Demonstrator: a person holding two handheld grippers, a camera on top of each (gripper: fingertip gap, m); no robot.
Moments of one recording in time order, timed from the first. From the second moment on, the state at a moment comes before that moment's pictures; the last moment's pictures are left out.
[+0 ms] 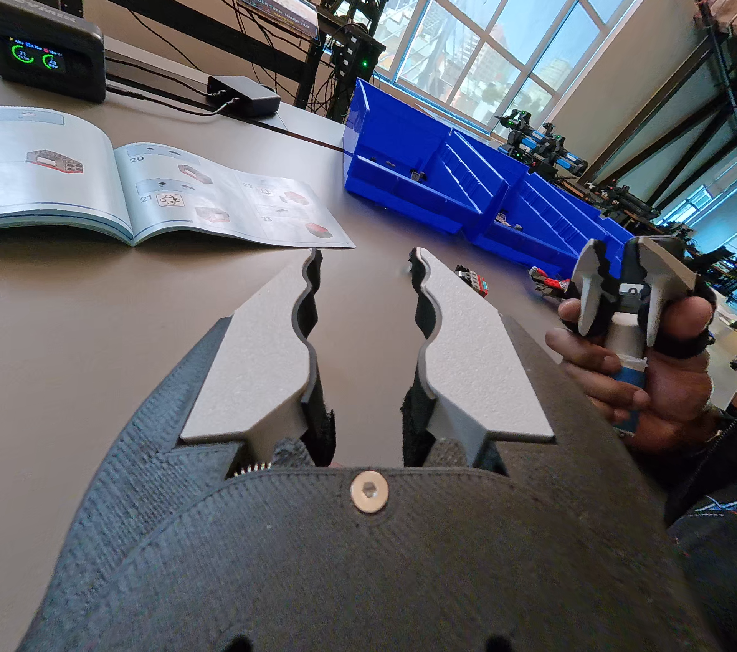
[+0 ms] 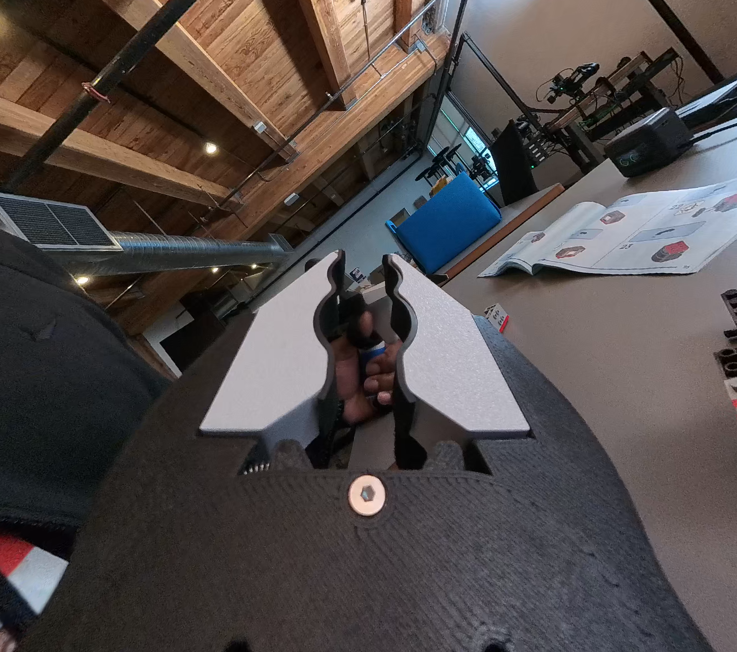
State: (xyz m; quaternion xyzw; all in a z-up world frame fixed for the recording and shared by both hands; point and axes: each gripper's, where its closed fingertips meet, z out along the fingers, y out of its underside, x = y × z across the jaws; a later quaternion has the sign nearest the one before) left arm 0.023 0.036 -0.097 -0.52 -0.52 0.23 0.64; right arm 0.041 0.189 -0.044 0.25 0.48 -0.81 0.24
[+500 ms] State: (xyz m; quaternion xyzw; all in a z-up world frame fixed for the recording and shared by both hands) left arm 0.023 0.035 -0.096 -0.51 -0.52 0.24 0.64; right arm 0.038 0.192 -0.044 0.26 0.48 -0.80 0.25
